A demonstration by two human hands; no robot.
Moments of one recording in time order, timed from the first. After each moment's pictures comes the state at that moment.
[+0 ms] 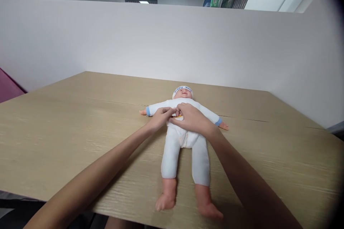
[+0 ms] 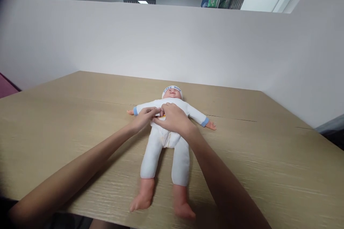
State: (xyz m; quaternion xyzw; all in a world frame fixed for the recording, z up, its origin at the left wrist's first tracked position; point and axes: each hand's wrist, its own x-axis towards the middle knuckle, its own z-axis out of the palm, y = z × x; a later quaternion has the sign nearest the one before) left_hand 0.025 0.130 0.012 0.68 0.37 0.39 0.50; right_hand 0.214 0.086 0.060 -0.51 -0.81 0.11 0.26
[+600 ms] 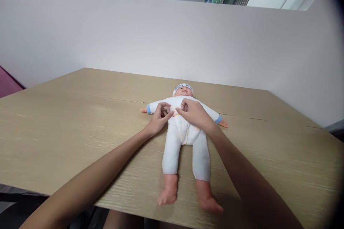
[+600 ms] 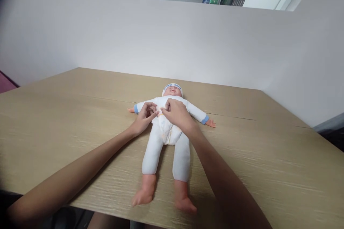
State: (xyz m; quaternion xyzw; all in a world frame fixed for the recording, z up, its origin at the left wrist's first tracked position) left_hand 0.017 0.129 -0.031 0.68 0.33 0.49 0.44; right_hand 0.219 0.095 0.053 -0.57 -0.74 0.16 0.33
